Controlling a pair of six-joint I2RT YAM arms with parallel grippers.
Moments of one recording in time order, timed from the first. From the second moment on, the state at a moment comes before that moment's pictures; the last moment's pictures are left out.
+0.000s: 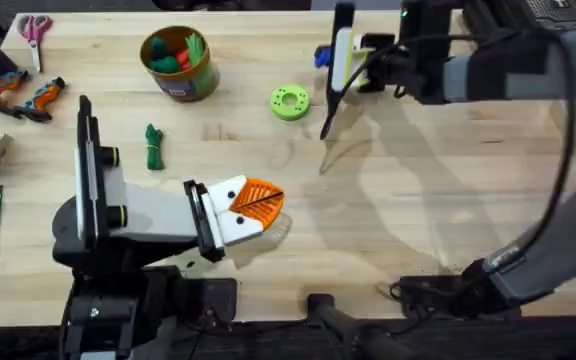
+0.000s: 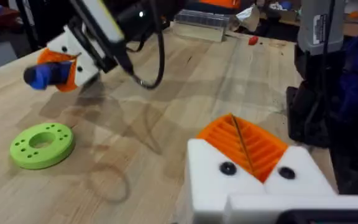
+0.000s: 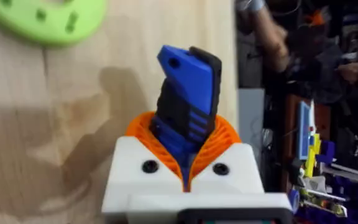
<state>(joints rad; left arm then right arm) 0.04 0.01 0.02 -0.15 1.26 0.06 0.22 1.89 1.01 0.30 -0.29 -1.38</state>
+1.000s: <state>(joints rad) 0.04 0.01 0.02 -0.15 1.26 0.06 0.25 1.70 1.05 0.04 -0.20 -0.70</state>
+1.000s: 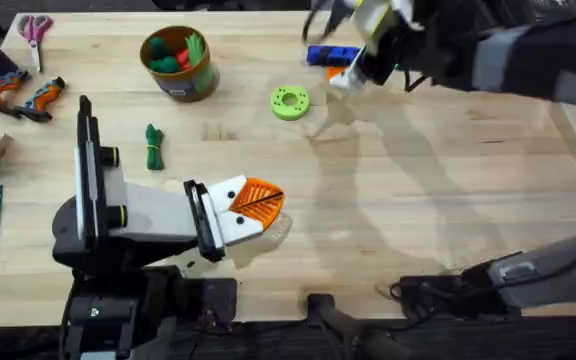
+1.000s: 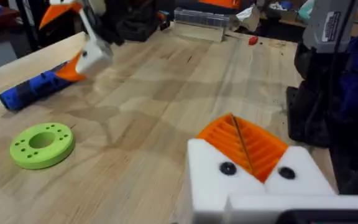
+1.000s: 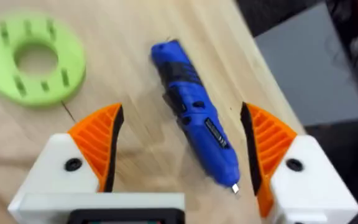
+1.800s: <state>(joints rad) 0.04 0.01 0.01 -0.10 1.12 -0.02 0.21 0.91 1.08 -1.00 -0.14 0.21</state>
